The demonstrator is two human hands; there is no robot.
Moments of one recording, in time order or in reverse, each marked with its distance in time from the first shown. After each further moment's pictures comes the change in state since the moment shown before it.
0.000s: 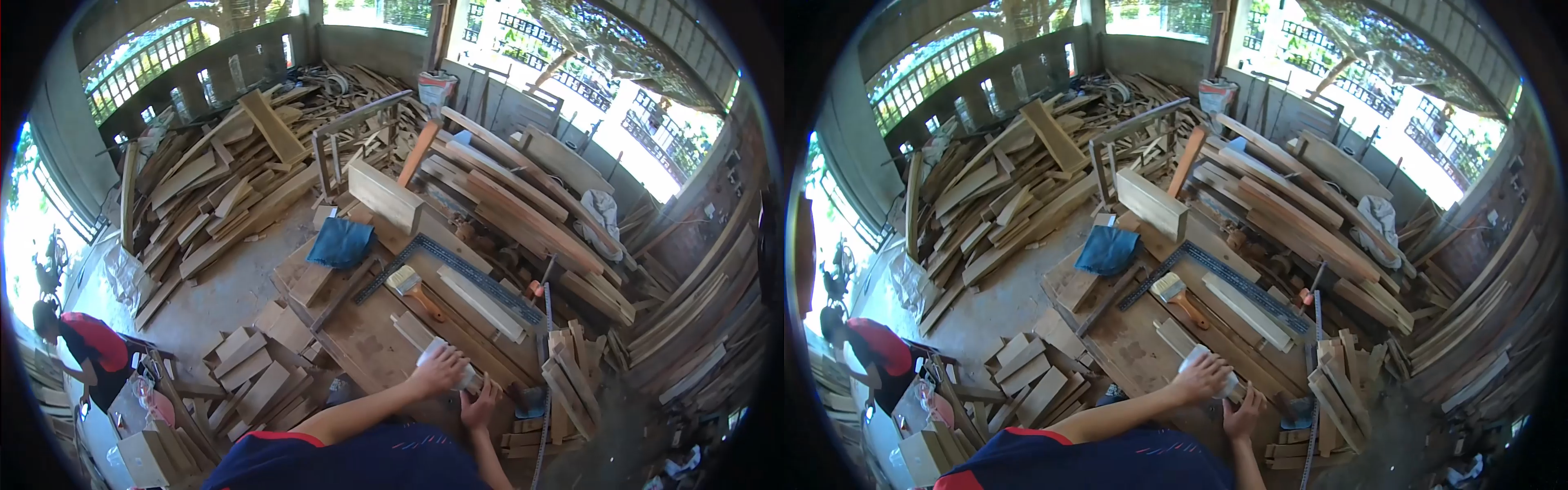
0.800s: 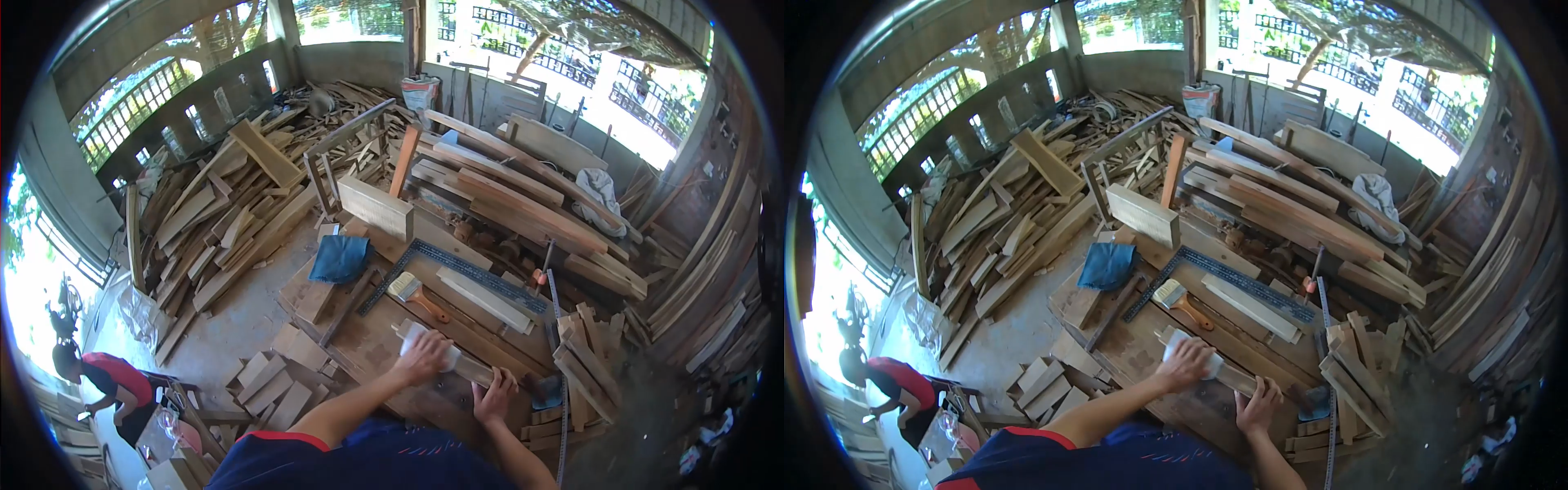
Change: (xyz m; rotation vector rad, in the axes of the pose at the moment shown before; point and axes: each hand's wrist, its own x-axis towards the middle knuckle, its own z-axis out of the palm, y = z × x) left_hand -0.018 -0.053 -0.049 -0.019 0.025 -0.041; right_hand 0.008 -0.010 -0.002 -0.162 -0.002 -0.018
